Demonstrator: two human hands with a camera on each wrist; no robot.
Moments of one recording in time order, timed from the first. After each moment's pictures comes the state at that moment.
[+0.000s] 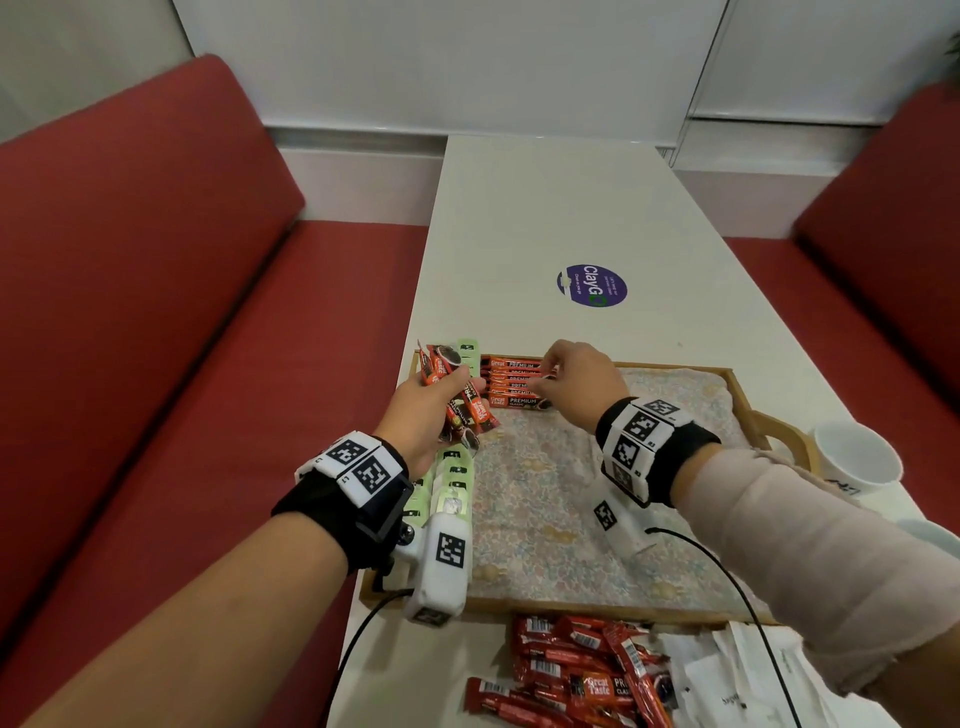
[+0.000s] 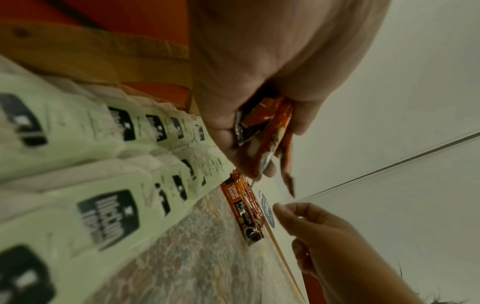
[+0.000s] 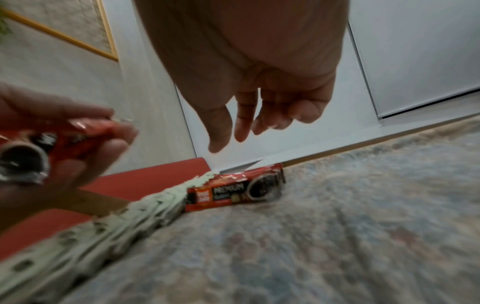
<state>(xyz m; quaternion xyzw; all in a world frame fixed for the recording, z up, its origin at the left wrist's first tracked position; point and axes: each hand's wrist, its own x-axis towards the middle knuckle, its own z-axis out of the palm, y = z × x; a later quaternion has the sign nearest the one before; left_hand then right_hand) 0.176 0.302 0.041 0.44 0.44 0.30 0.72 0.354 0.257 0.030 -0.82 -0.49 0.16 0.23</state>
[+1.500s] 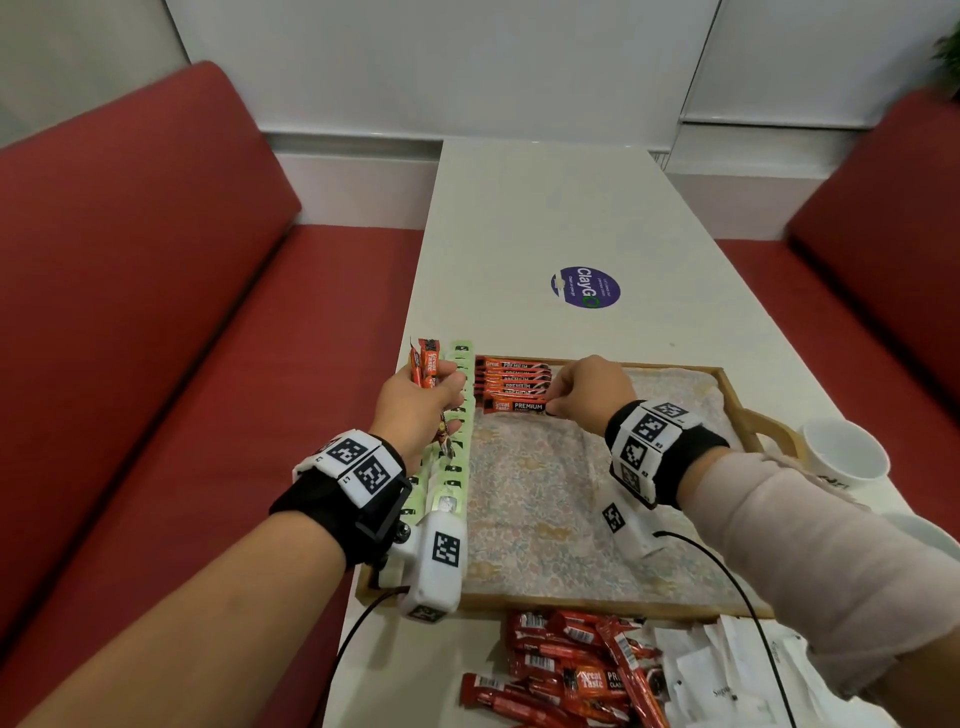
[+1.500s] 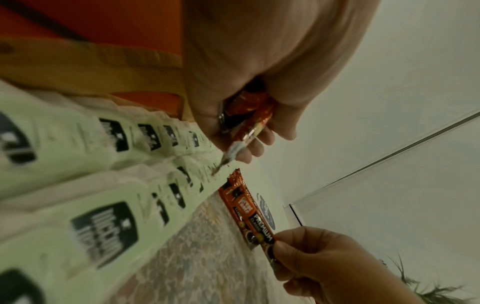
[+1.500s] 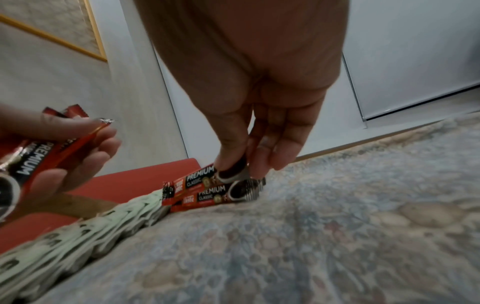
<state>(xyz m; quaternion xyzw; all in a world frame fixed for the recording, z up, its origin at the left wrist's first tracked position) 0.176 0.302 0.039 0.49 0.47 0.34 0.65 0.364 0.243 0.032 -0.83 -0.47 0.22 0.20</state>
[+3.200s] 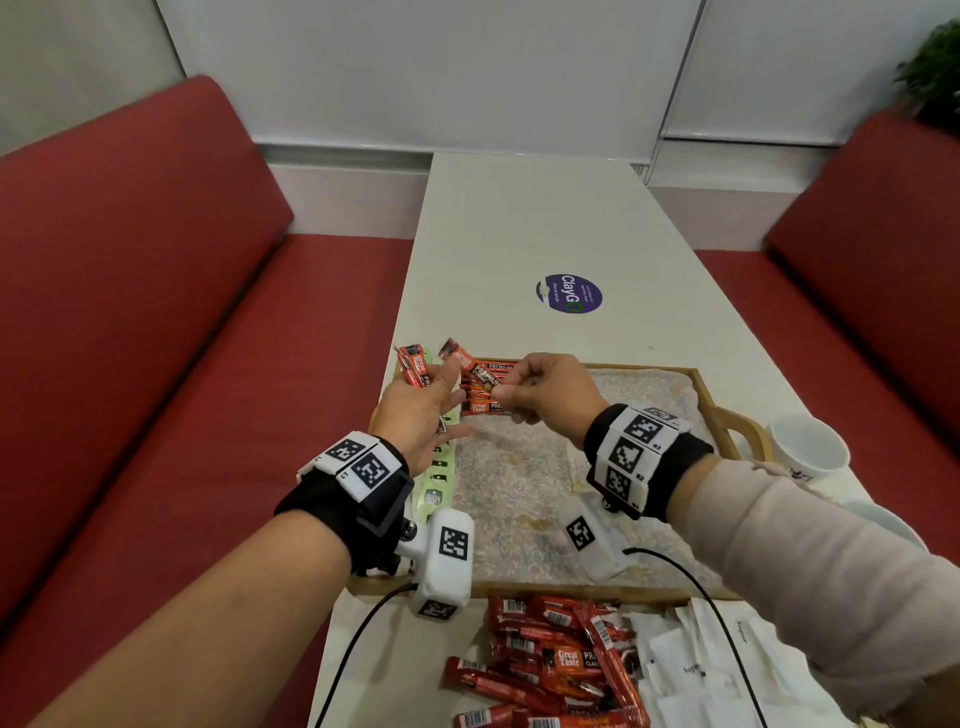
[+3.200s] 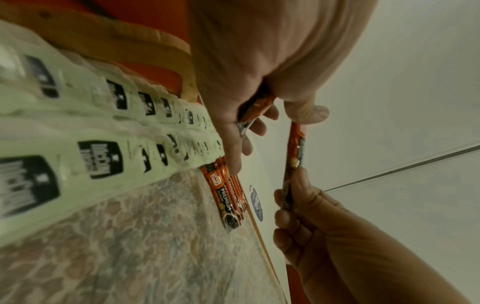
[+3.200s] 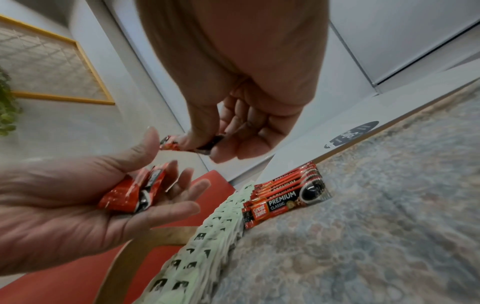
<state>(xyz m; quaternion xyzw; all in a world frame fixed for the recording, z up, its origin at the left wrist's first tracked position) 0.183 0.281 0.052 0.41 0.44 0.34 0.72 0.330 0.223 0.053 -0.70 -0.42 0.36 0.45</state>
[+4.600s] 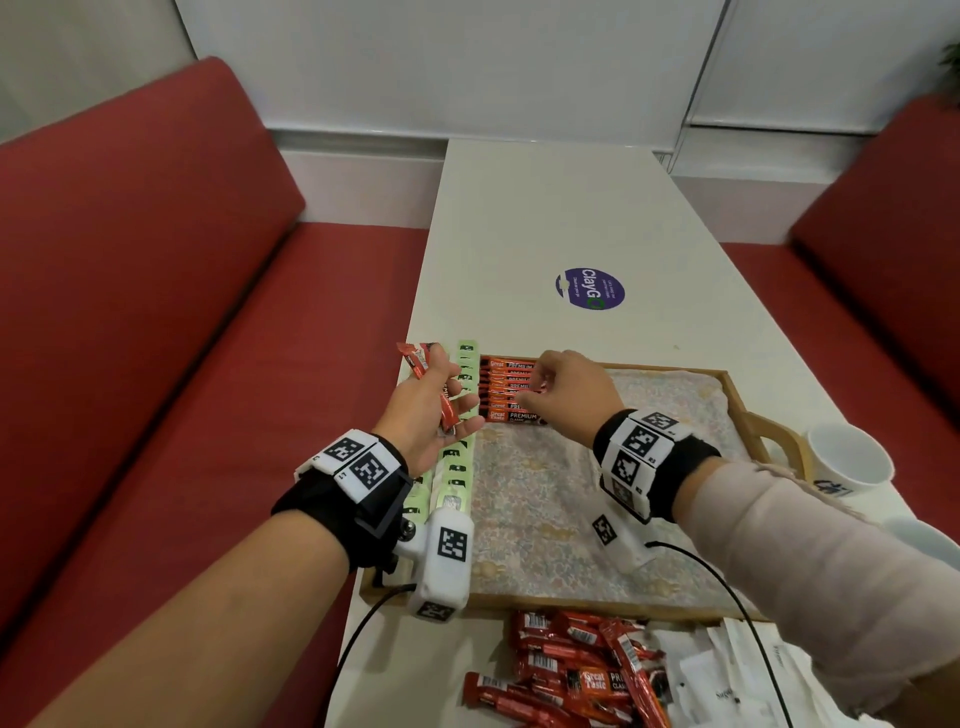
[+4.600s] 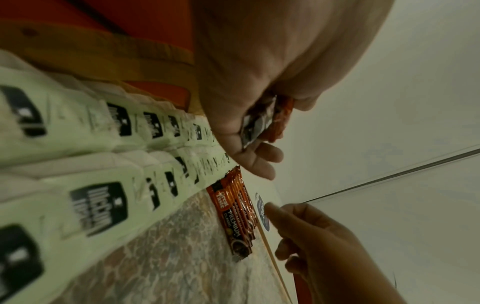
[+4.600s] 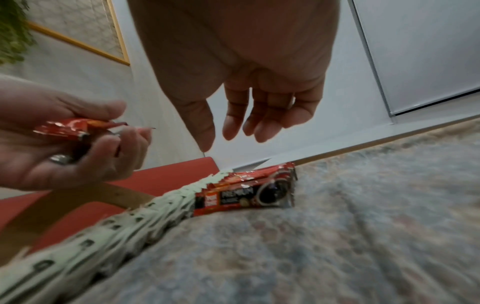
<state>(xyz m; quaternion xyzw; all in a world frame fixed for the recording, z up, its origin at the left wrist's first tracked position) 0.178 0.302 0.045 0.37 0.46 0.31 0.75 0.339 0.247 0.032 -0.81 -0.52 0.16 0.23</state>
